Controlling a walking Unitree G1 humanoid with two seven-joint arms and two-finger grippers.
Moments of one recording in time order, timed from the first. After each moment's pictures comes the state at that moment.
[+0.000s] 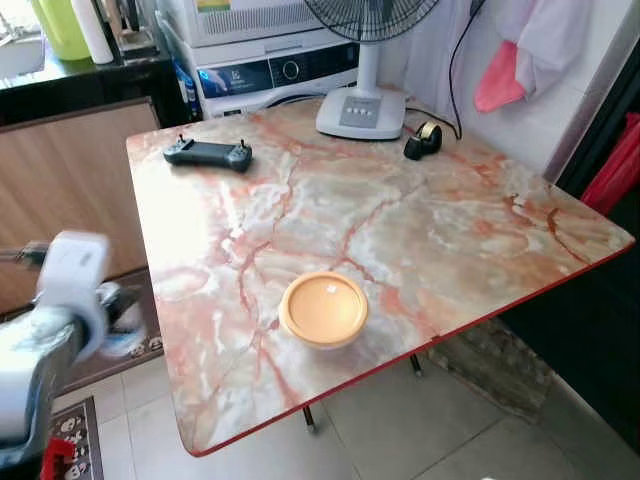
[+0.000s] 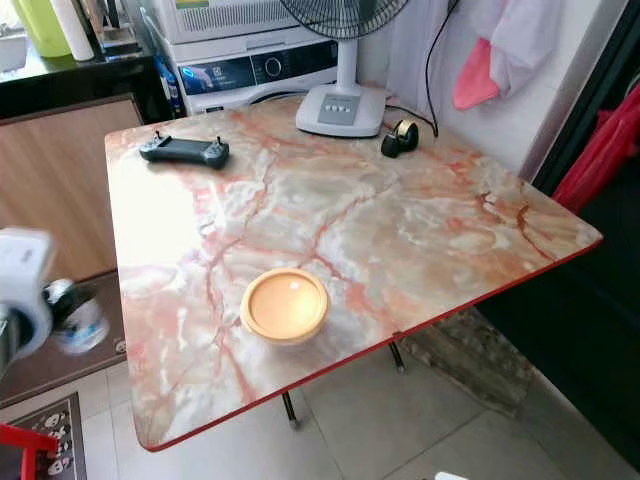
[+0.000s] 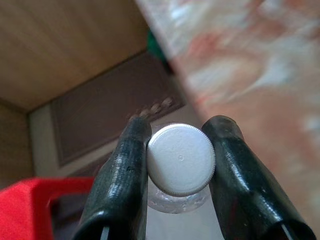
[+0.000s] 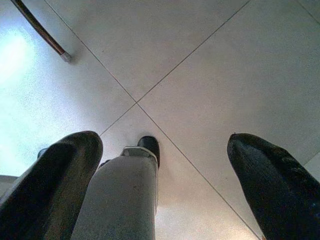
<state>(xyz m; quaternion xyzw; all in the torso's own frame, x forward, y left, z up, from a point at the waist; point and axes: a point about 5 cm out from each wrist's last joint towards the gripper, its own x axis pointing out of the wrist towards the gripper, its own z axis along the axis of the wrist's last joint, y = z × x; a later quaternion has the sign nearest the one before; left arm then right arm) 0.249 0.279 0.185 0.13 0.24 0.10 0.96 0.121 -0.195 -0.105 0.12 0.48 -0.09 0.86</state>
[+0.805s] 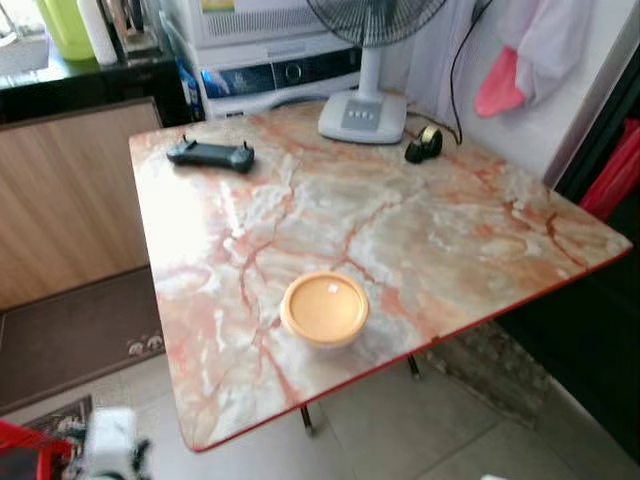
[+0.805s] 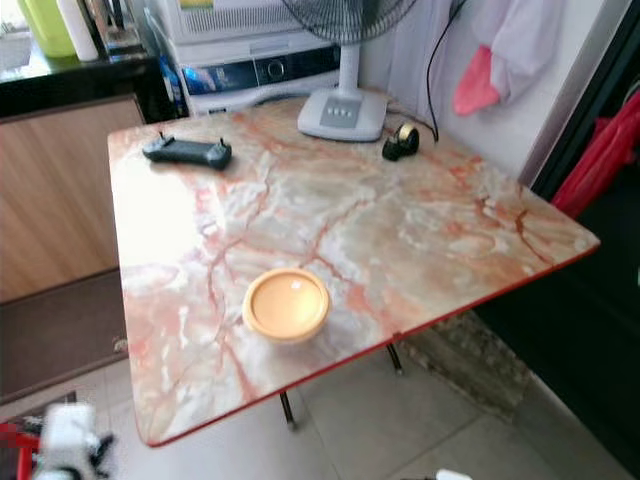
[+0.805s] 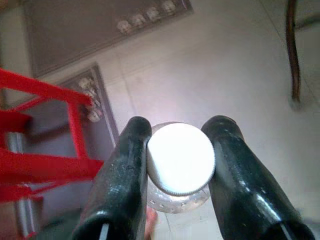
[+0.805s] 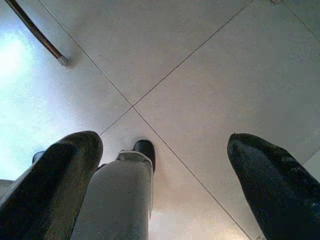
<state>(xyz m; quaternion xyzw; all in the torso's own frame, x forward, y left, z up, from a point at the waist) 0.189 0.279 -0.032 0.08 0.36 0.12 0.92 0.123 -0.198 -0.104 0.12 0.48 -0.09 0.86</state>
